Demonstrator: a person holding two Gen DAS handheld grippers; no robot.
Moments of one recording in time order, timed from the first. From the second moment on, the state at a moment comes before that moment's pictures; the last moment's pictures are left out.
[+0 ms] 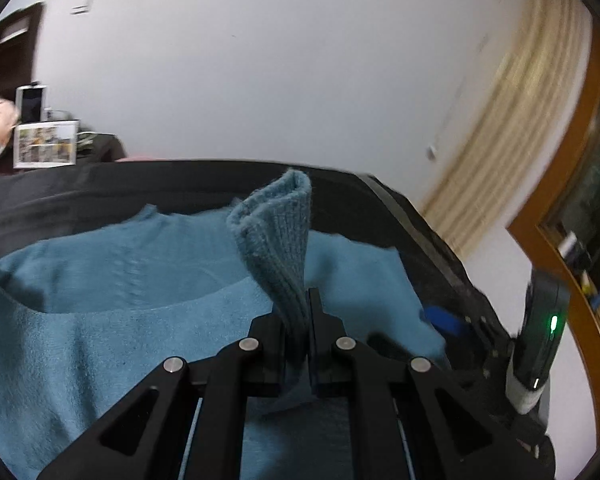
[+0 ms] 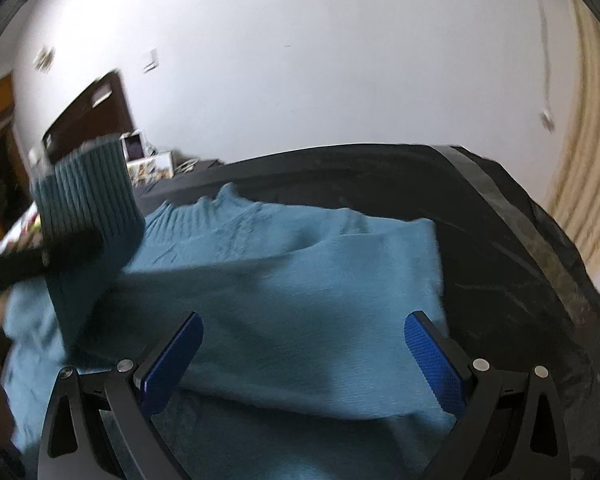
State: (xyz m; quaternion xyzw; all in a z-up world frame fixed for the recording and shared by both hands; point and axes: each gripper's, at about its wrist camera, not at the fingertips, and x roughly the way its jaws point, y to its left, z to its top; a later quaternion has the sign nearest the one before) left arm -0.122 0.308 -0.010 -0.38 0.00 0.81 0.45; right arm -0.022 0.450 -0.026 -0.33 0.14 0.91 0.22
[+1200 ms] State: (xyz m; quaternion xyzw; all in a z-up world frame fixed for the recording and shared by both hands) left arm -0.193 0.094 -0.048 -0.42 -0.10 0.85 0.30; right arm -0.032 0.467 -0.051 -0.35 0.29 0.89 0.06
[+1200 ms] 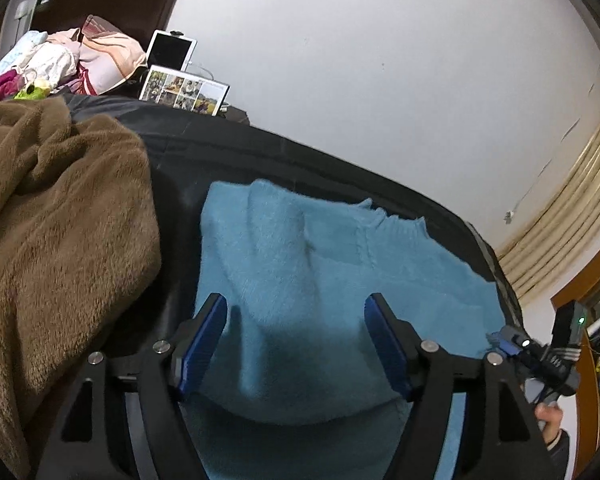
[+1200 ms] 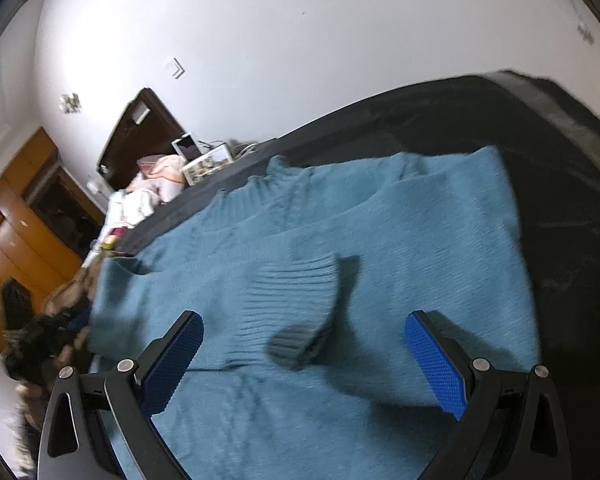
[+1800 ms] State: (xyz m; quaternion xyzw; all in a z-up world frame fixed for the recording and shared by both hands) left arm -0.215 0.069 -0.066 -0.45 -0.15 0.84 0.25; right arm -0.060 0.456 -0.054 -0.38 0.37 0.85 0.07
